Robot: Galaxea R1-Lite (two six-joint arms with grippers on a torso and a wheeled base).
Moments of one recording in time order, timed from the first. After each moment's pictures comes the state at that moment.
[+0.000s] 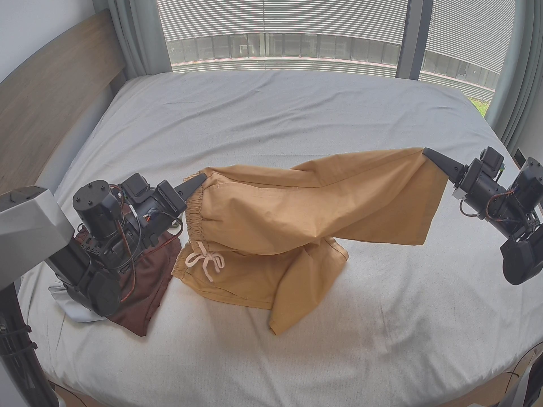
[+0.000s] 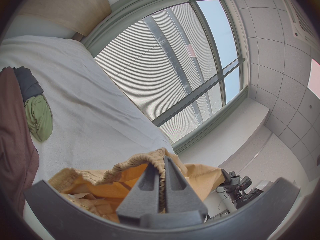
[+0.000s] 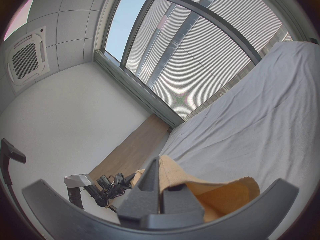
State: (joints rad) left arm -0.26 2.08 -0.70 -1.55 -0.37 -0.83; right arm 0.05 1.84 -0.63 -1.53 0.70 0.81
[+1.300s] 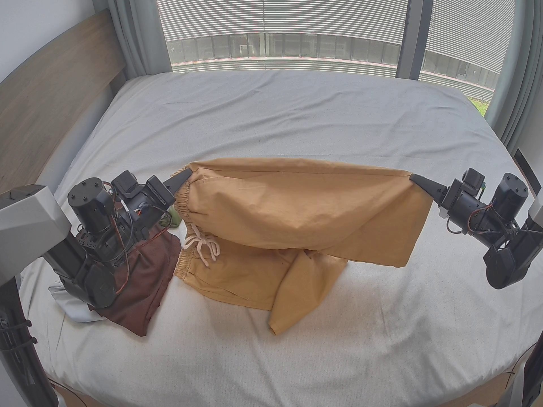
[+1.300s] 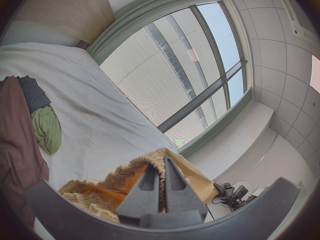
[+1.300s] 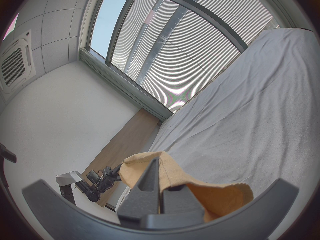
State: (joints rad) left arm -0.20 2.10 -0.74 -1.55 -0.36 -0.82; right arm 0.02 2.01 -0.65 -1.54 0.70 0.79
